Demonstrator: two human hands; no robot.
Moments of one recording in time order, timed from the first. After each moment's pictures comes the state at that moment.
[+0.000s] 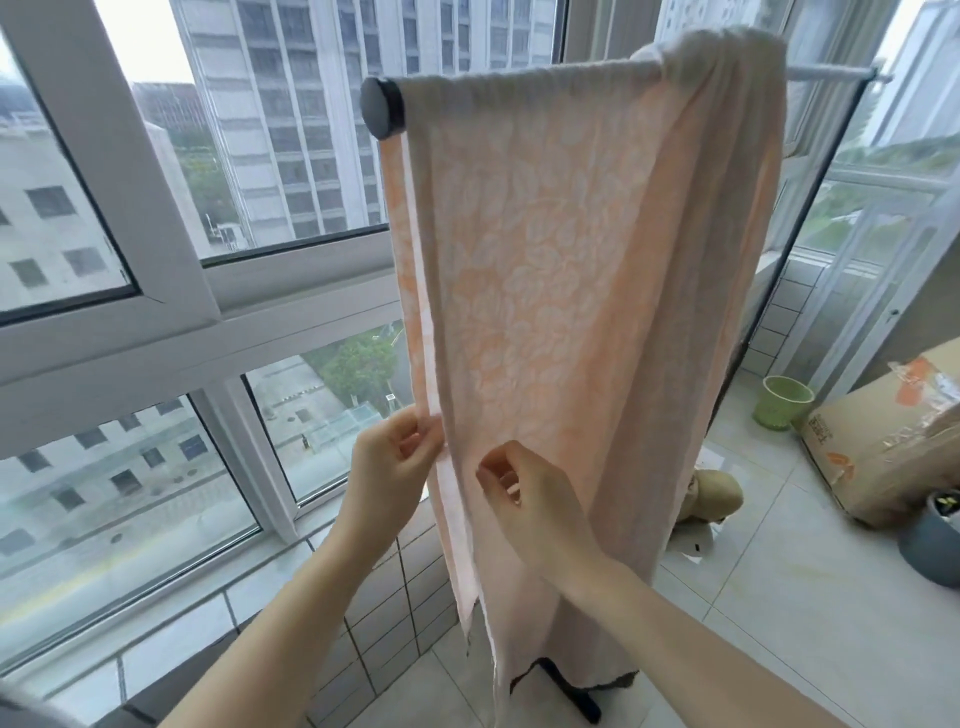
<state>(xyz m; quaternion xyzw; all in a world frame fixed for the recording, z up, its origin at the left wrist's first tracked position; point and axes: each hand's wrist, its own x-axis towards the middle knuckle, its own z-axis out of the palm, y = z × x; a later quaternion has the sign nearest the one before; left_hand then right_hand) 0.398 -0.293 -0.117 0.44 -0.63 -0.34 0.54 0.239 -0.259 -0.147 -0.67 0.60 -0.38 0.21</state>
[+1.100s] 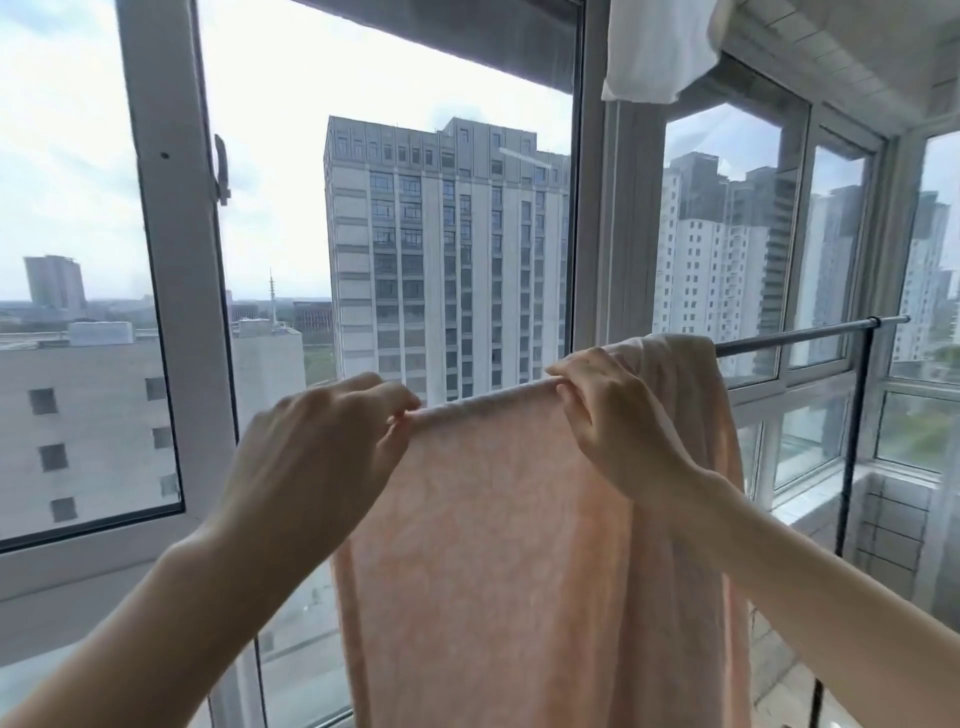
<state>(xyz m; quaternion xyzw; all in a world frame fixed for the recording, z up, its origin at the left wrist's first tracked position) 0.350 -0.264 0.137 0.48 -0.74 0.28 0.38 0.104 -0.363 0.121 -0.76 0.42 -0.46 -0.18</state>
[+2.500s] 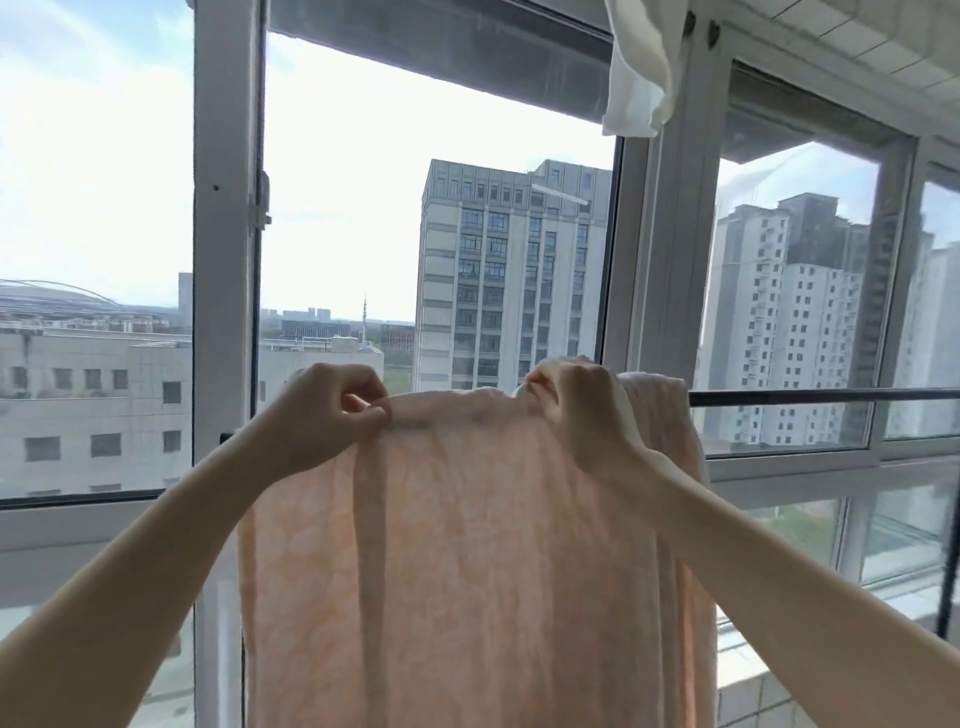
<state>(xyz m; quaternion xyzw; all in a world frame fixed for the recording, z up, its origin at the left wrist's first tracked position) 0.315 -0.333 0.151 0.55 -0.71 0.06 0.43 0.062 -0.426 0.155 -0.78 0.36 -0.47 -0.18</state>
